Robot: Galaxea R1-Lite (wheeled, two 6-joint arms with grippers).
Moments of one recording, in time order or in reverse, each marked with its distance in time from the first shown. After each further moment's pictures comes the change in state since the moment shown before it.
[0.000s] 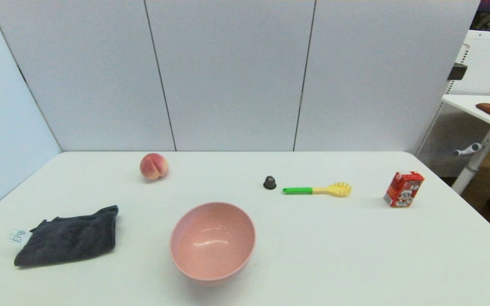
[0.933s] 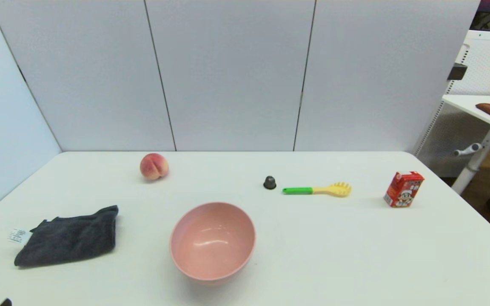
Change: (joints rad) left arm -0.008 0.299 -0.195 -0.047 0.002 0.031; right arm 0.000 0.000 0.000 -0.001 0.000 0.000
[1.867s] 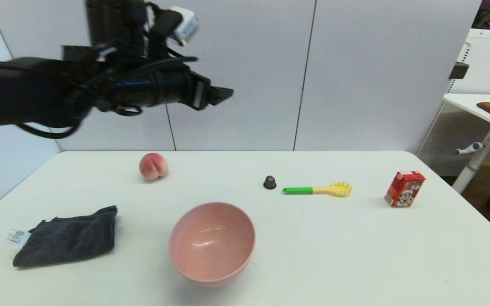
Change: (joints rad) left arm -0.511 1.593 -1.435 -0.039 -0.085 0.228; right arm 0.000 0.000 0.000 0.000 0.000 0.000
